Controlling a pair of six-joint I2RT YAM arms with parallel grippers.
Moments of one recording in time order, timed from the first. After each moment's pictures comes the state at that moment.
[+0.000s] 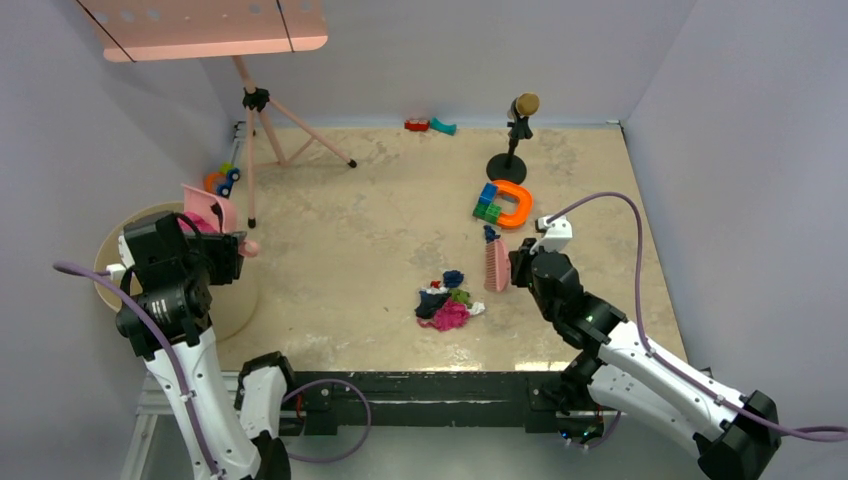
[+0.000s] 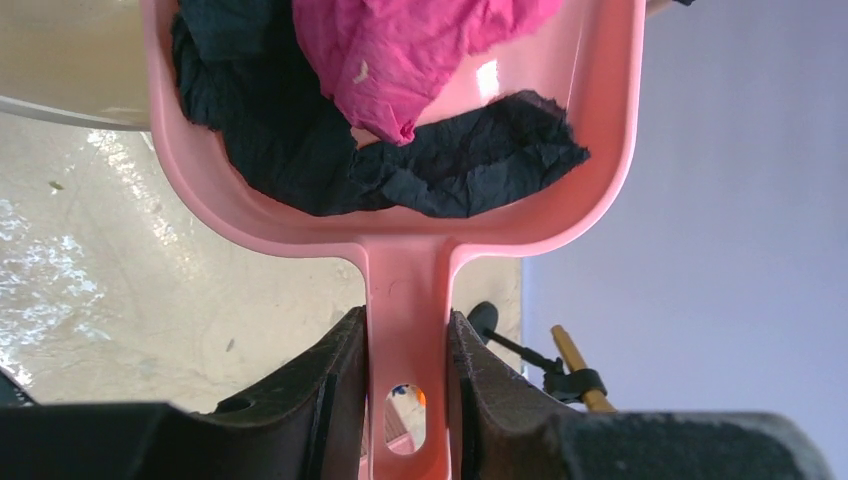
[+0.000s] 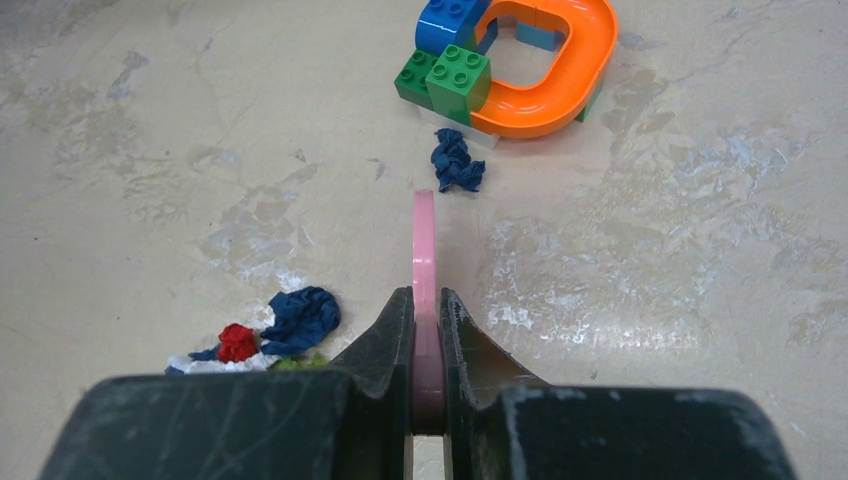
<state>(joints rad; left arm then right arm) 0.37 0.79 1.37 -1.29 0.07 -1.21 0.72 0.73 0.49 -0.17 0.53 0.44</state>
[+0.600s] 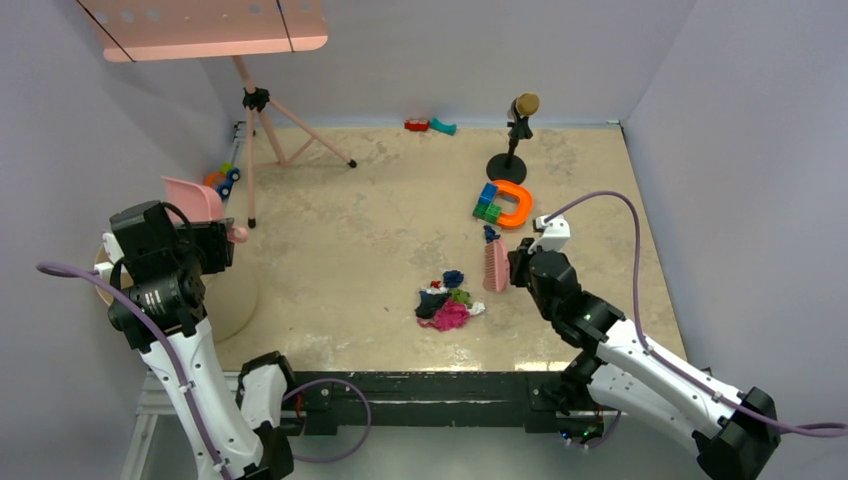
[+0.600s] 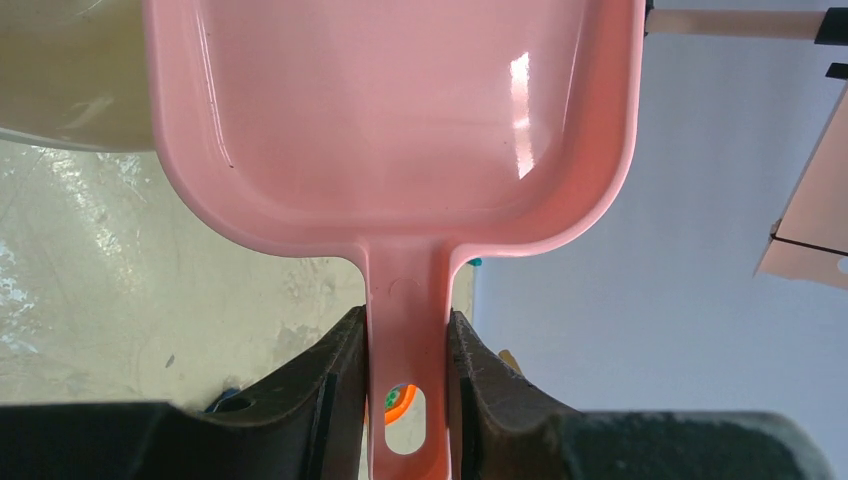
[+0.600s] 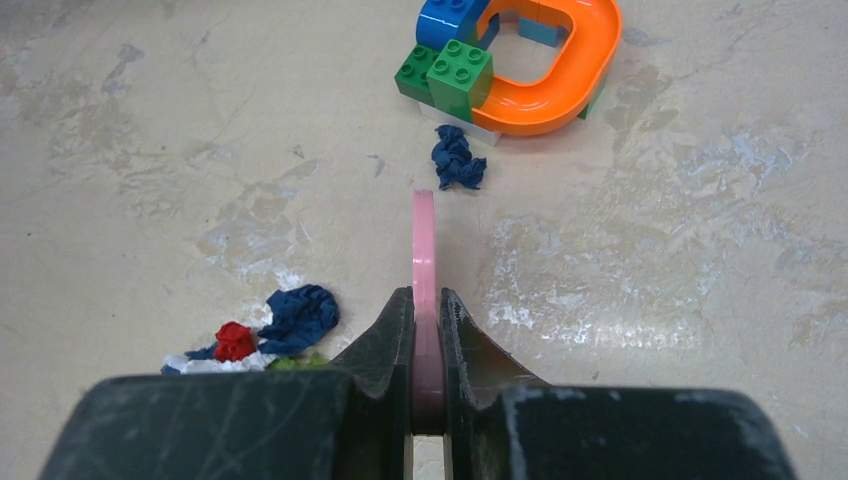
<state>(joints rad) 0.43 0.83 1.44 -1.26 0.07 -1.30 0.72 0.74 0.49 -0.16 0.52 0.44</state>
